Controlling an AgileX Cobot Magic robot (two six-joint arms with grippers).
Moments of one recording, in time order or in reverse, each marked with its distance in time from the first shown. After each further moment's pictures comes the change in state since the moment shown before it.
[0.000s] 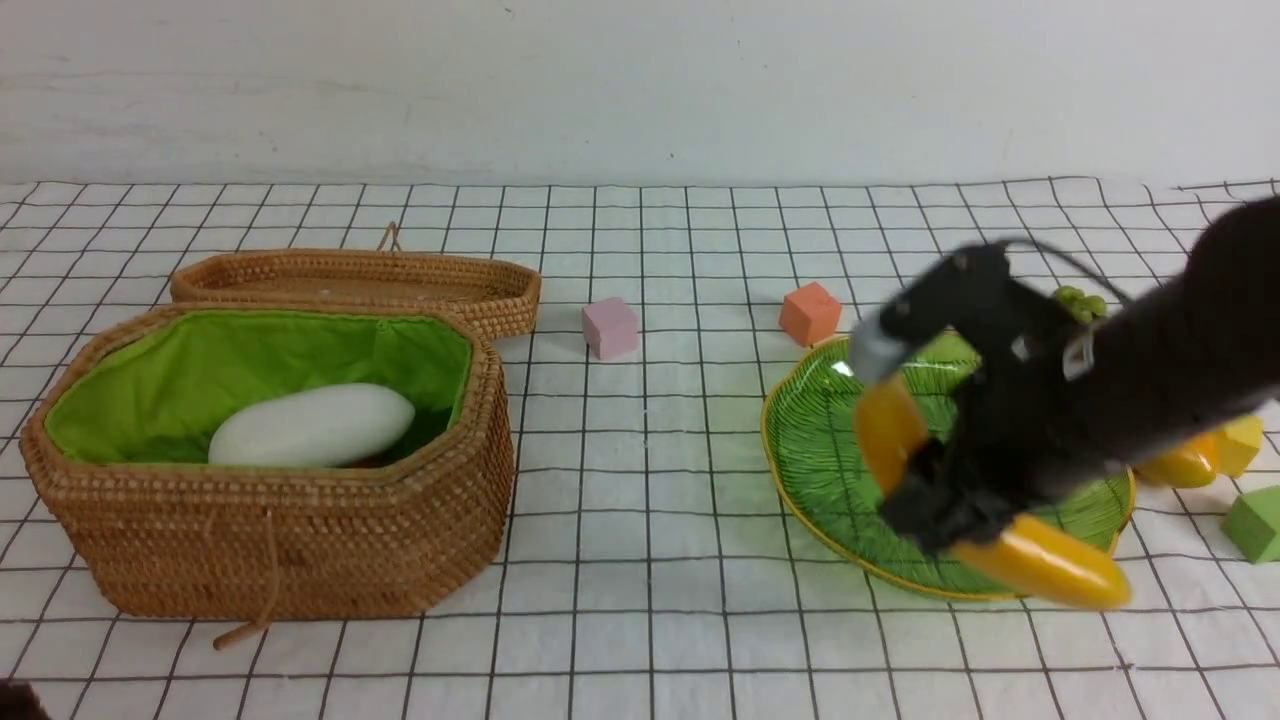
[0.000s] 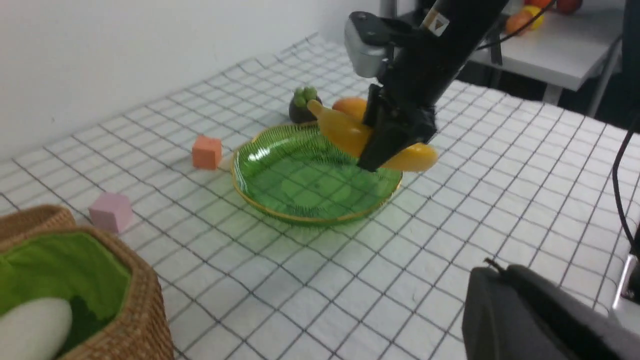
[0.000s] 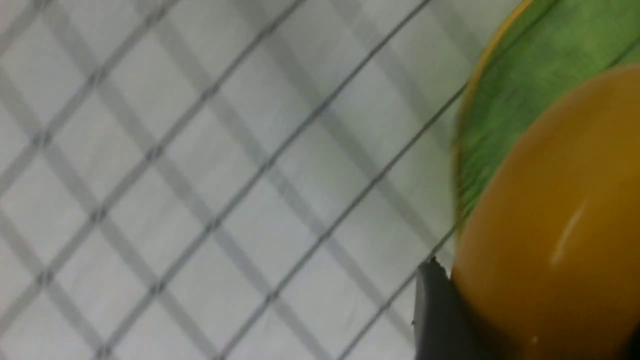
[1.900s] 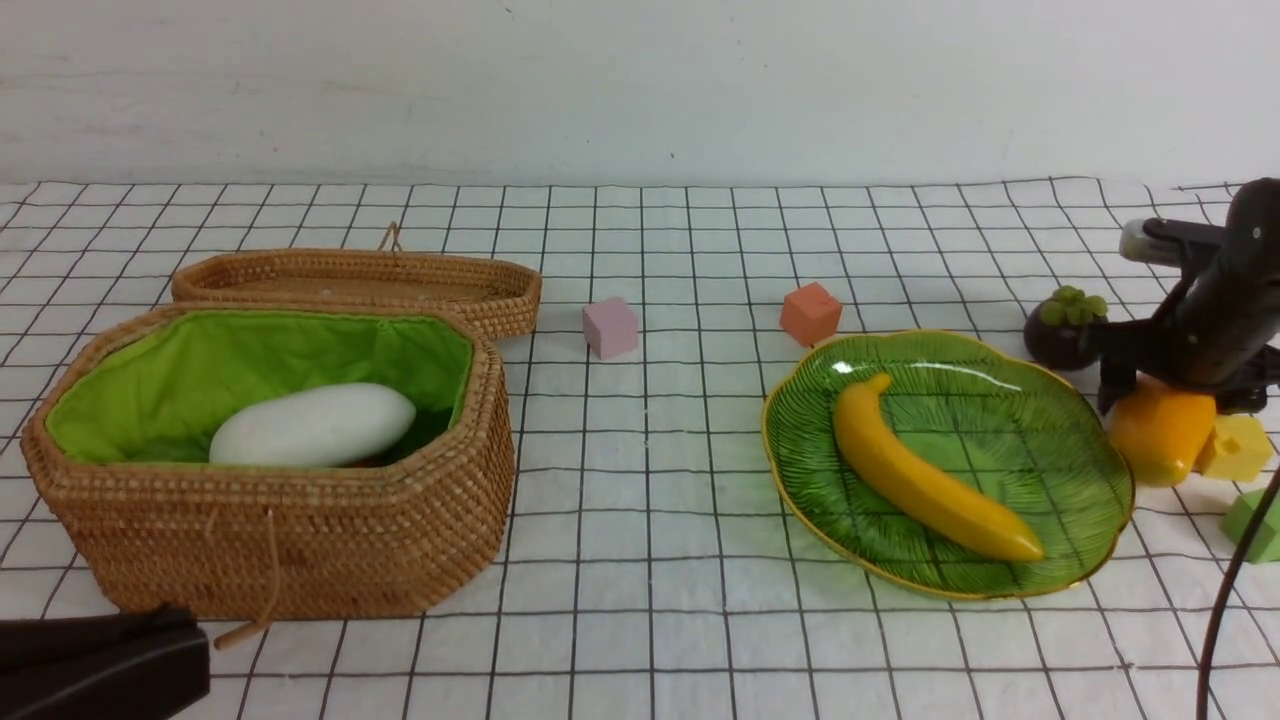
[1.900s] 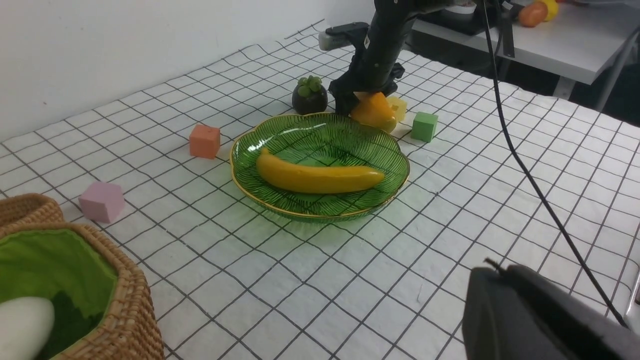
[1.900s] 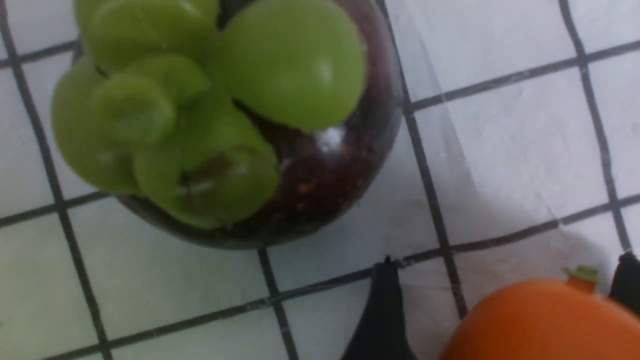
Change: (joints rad) right arm -0.532 0.694 -0.574 -0.291 0.024 0.589; left arm 0.000 0.141 0.000 0.007 -0.072 -0.024
